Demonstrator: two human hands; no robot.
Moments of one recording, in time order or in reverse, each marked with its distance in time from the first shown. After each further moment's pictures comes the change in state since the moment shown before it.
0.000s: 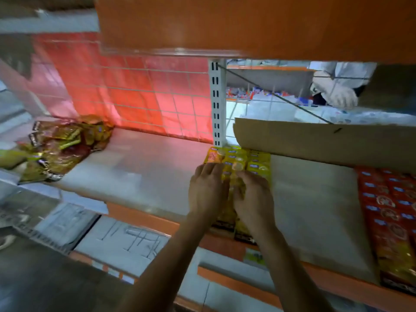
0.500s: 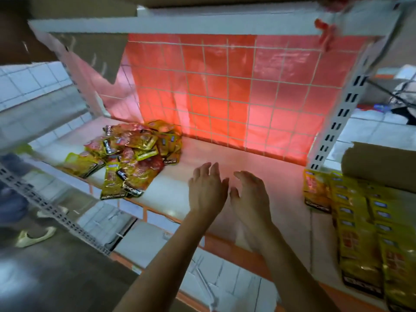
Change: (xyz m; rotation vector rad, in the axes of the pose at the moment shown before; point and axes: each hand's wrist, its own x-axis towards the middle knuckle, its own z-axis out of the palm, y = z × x) left_hand 0.058 -0.251 -0.071 0.152 0.004 -0.199; right_hand 0.055 -0.186 0.191 0.006 -0.141 -0.031
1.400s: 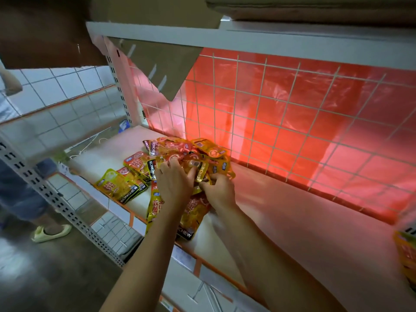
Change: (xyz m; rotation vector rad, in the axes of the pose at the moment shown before) left_hand 0.127 -0.208 -0.050 0.001 0.201 -0.444; right_hand 0.126 -0.159 0.172 0.453 -0.298 0.233
